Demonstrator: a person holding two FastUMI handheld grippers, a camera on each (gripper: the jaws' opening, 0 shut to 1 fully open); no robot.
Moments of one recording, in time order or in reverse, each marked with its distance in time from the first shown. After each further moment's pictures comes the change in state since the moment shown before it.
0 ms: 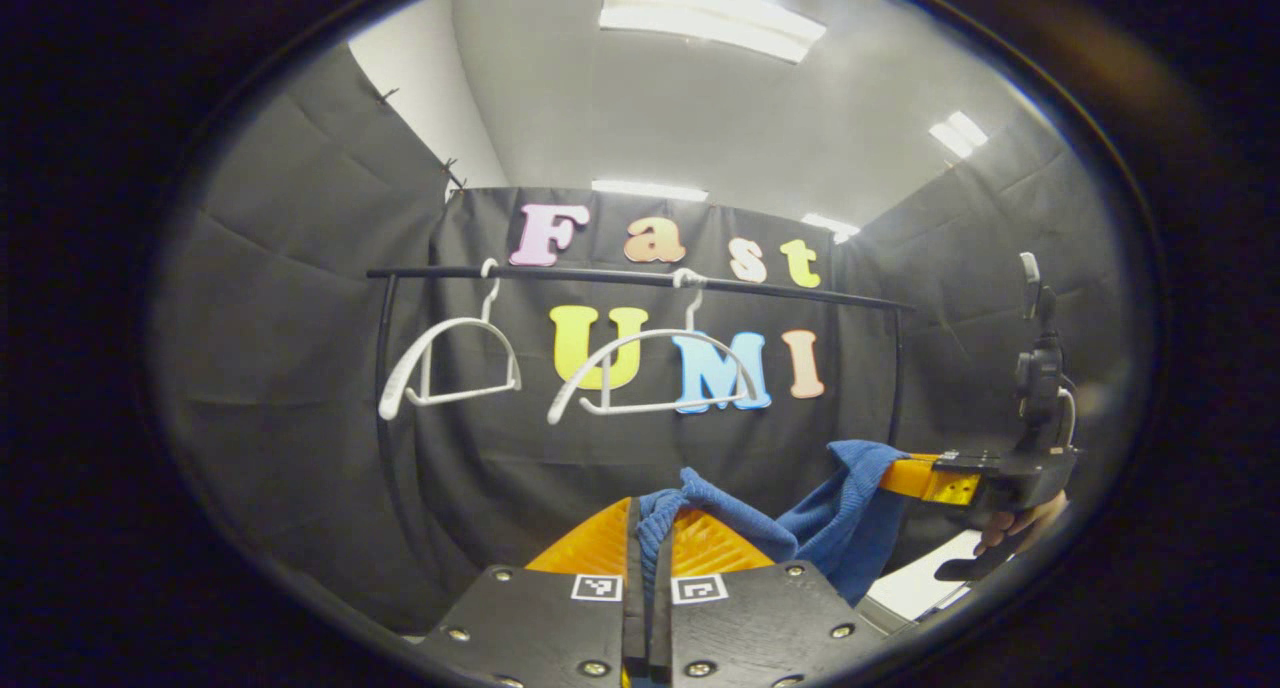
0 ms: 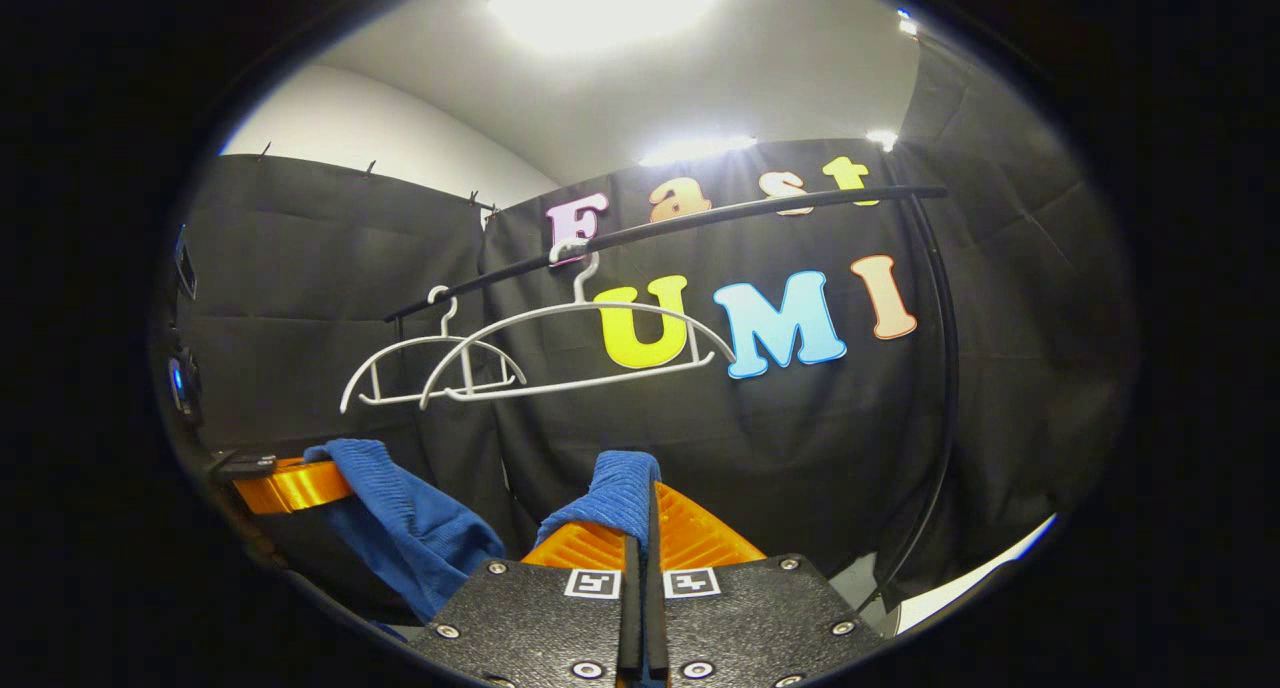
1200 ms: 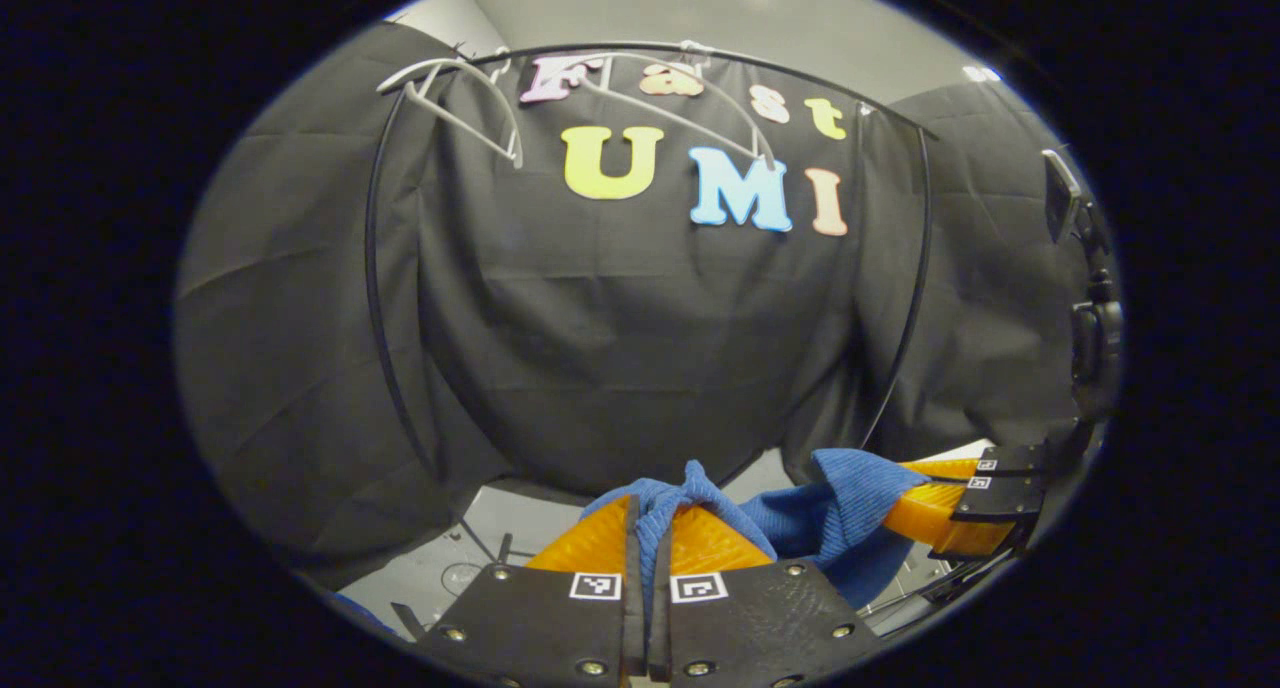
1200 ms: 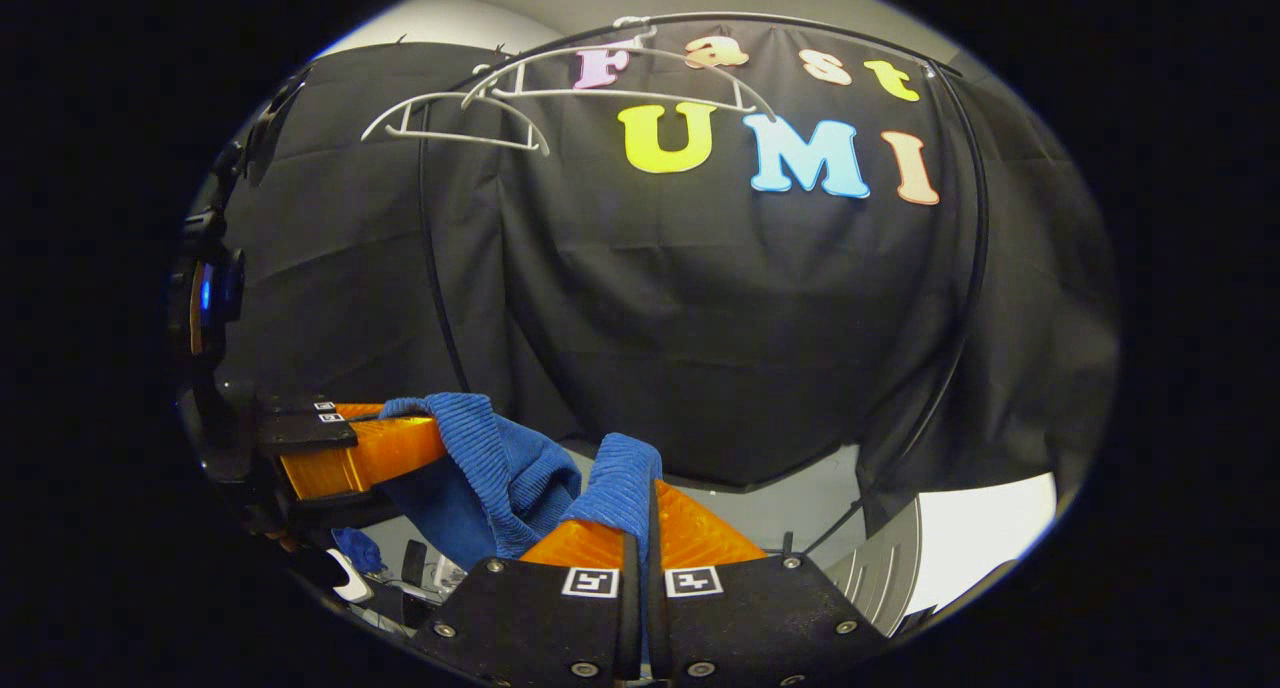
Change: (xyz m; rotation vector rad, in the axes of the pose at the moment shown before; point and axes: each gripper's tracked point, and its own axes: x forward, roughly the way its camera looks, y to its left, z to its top) left arm -0.031 0.005 -0.271 -0.023 0.507 0.094; right arm -0.050 0.014 -0.253 -0.106 0.506 -0.003
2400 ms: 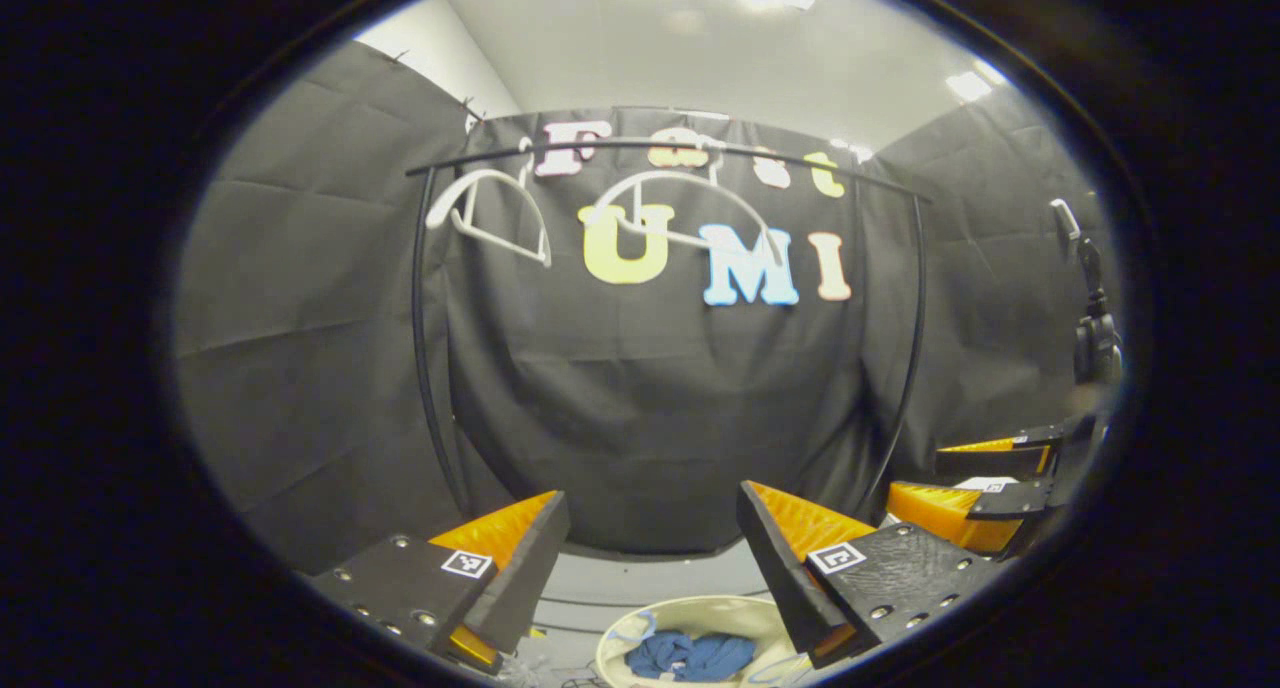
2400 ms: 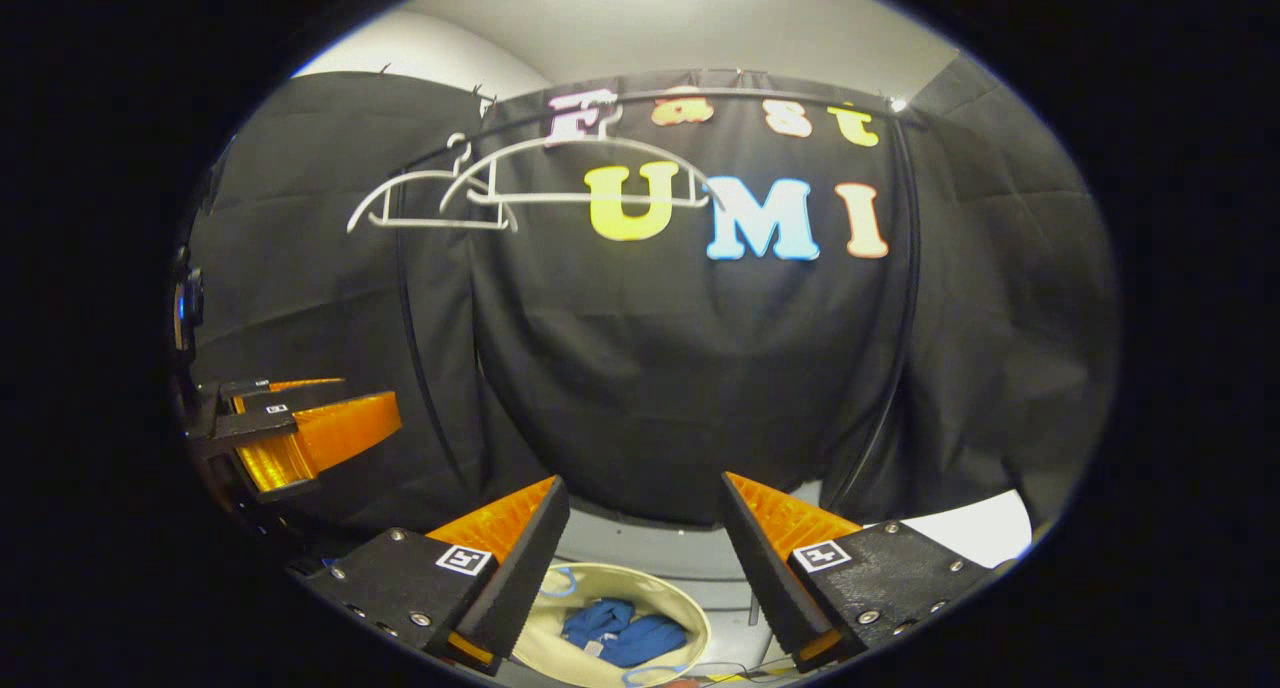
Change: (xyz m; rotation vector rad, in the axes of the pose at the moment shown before) left arm -0.104 0.025 0.143 0.032 -0.317 0.030; right arm -0.089 -0.021 0.113 0.034 -0.235 -0.125
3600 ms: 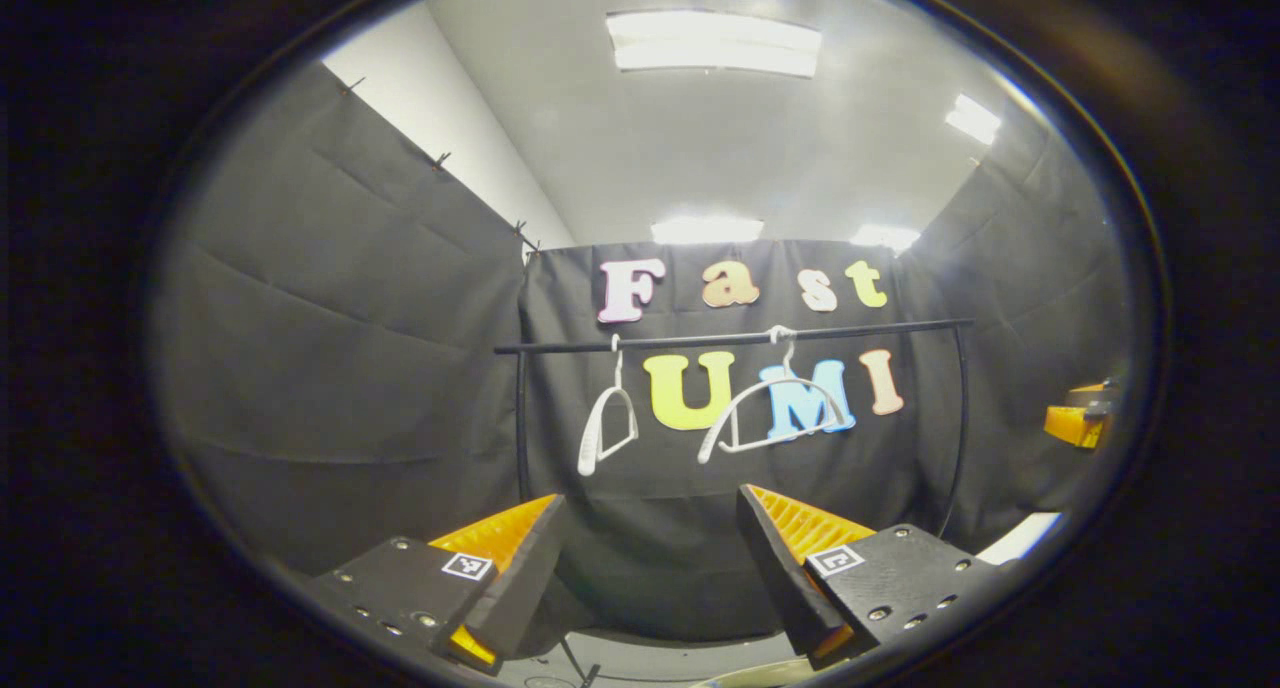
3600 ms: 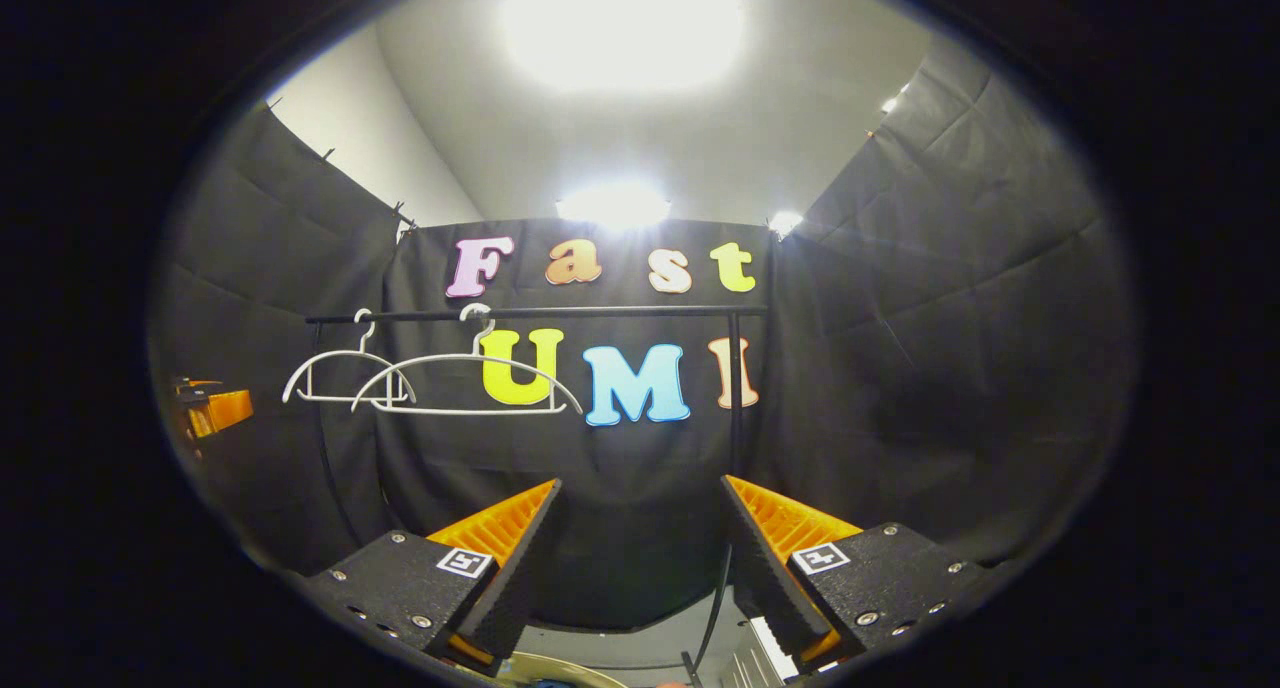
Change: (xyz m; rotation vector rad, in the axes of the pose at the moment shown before) left arm -0.070 0.076 0.152 0.075 -0.332 0.161; right arm -0.106 -0.105 0.137 0.015 -0.397 -0.297
